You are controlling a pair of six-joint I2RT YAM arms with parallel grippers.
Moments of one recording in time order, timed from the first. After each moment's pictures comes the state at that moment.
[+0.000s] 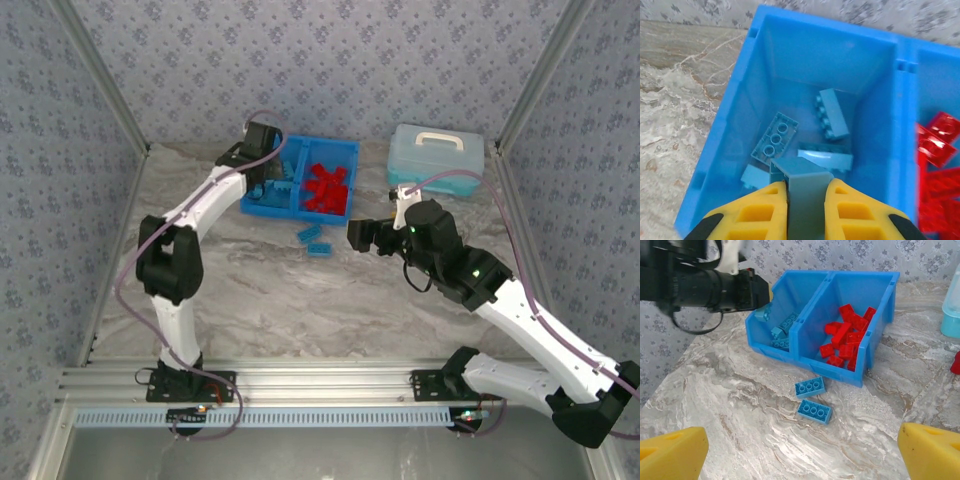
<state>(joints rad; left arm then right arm) -0.40 2.00 1.74 -0.52 -0.24 -0.37 0.75 0.97 1.08 -0.56 0.18 0.44</state>
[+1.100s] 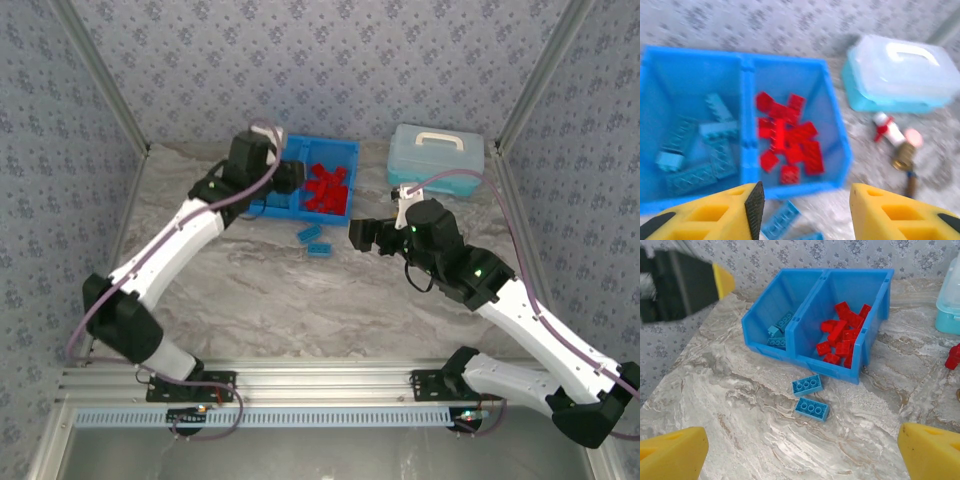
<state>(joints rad) -0.58 1.50 1.43 -0.47 -0.03 -0.35 0.75 0.97 1.10 -0.58 0.19 0.46</state>
